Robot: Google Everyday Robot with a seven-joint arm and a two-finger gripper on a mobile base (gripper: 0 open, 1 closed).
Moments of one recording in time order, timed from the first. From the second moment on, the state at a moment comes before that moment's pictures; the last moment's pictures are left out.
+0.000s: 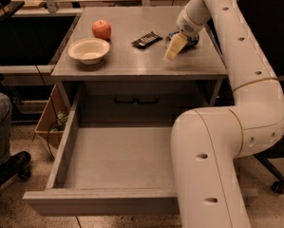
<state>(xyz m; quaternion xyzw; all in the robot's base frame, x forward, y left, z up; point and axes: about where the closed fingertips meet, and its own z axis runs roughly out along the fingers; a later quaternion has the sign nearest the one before) 0.827 -0.138 0.868 -0.56 0.78 0.01 0.30</state>
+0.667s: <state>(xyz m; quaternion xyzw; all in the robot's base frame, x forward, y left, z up) 0.831 -0.165 0.866 -0.45 0.83 0.06 0.33</state>
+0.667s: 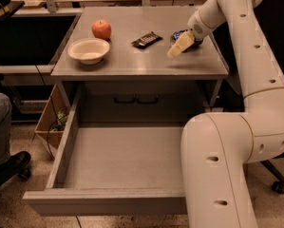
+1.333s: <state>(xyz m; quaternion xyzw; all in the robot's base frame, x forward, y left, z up) 0.847 -0.178 0.891 -0.41 0.83 0.03 0.36</state>
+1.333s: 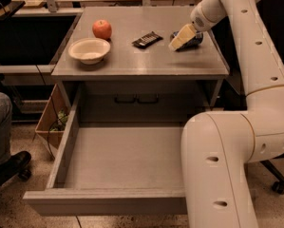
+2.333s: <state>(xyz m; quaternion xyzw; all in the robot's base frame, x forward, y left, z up) 0.885 -0.175 0.868 -0.39 0.84 -0.04 0.36</state>
